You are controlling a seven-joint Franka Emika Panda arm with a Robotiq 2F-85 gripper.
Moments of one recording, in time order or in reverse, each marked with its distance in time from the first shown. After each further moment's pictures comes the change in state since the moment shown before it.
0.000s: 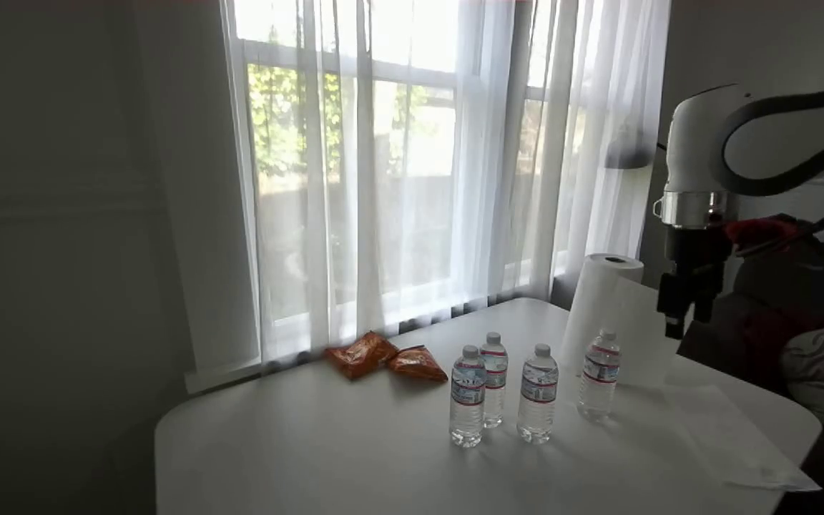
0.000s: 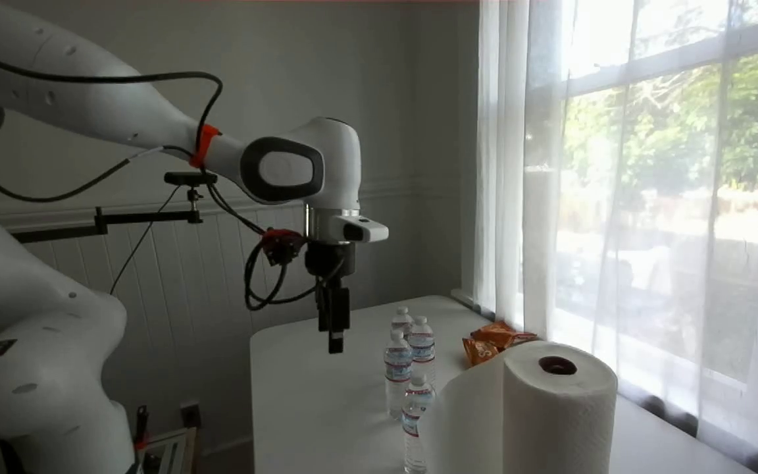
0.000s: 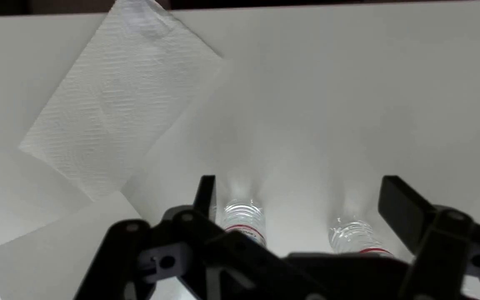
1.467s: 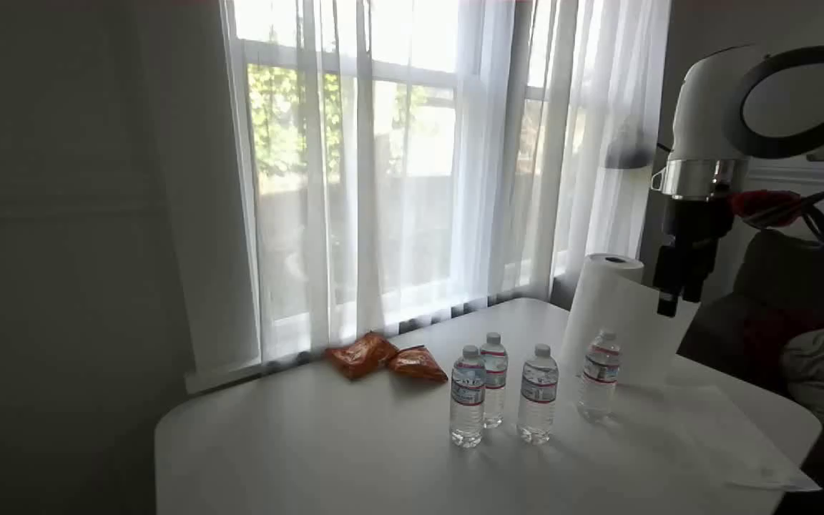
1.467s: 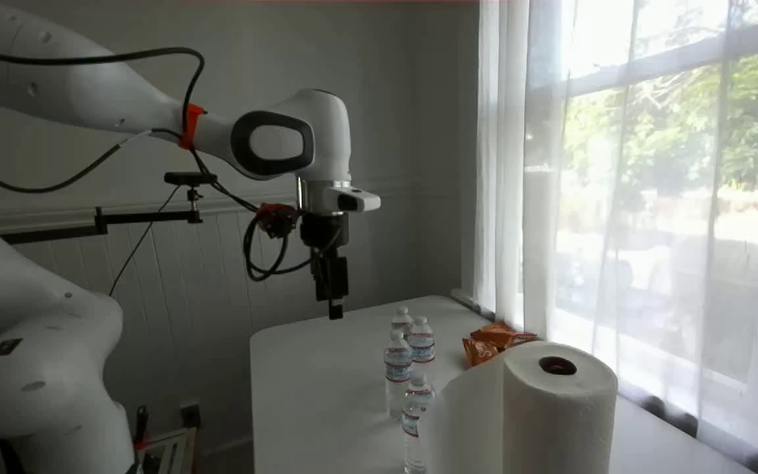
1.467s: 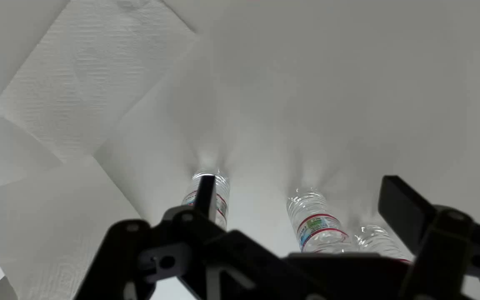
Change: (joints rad) arm 0.052 -0.055 0.002 0.057 0.059 -0.048 -0.034
